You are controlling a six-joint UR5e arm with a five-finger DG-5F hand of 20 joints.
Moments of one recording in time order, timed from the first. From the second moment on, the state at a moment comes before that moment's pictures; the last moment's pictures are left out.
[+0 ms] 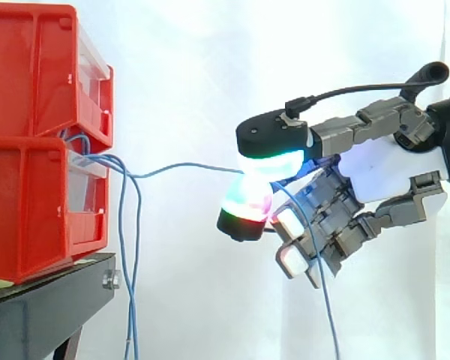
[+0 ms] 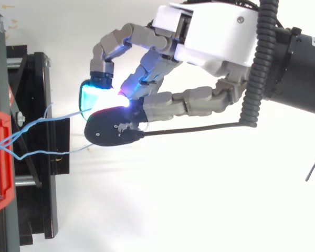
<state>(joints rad) 0.15 -2.29 -0.98 -3.26 -1.13 -0.15</state>
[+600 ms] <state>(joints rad) 0.15 -2.29 -0.99 -3.26 -1.13 -0.15</state>
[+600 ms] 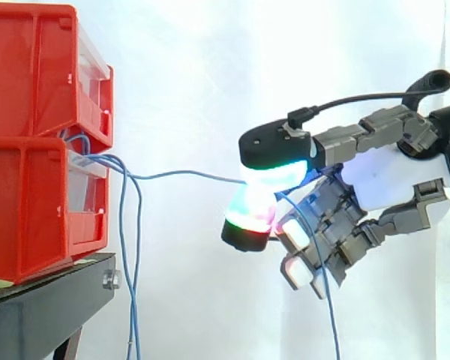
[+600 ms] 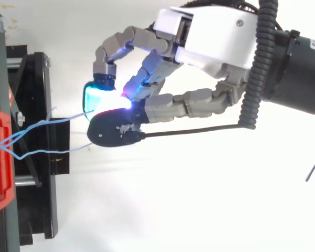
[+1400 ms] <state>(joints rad) 0.17 -2.29 -1.13 -3.06 -1.13 -0.14</state>
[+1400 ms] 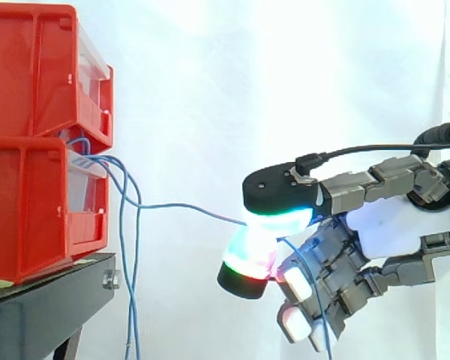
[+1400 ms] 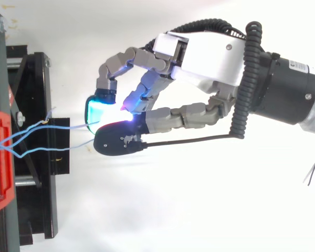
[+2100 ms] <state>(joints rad) 0.17 -2.29 -1.13 -3.06 -1.13 -0.14</state>
